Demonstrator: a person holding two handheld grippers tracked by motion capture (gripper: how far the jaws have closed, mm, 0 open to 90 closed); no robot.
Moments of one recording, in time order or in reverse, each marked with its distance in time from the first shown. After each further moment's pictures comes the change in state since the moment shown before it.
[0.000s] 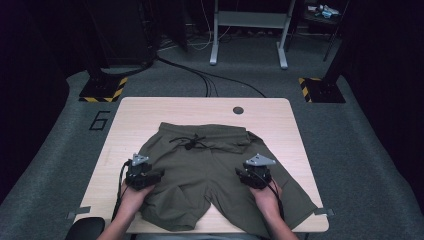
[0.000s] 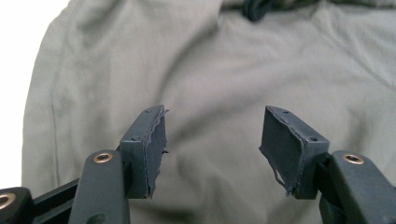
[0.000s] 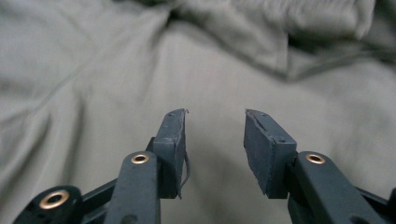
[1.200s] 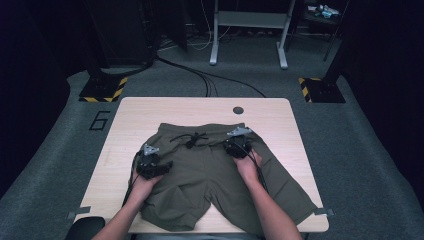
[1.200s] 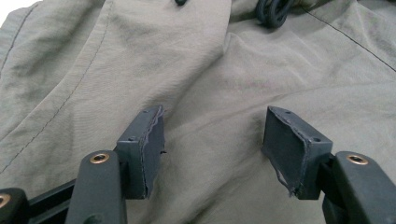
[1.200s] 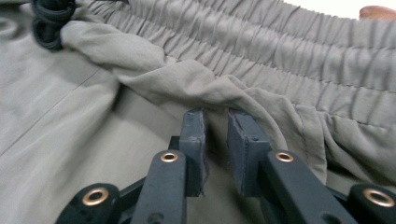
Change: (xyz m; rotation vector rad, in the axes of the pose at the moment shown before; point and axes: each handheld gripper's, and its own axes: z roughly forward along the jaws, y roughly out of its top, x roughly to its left) left arm 0.004 0.013 0.050 0.024 -0.017 0.050; right arm -0.020 0.070 0.099 0.061 -0.016 -0.027
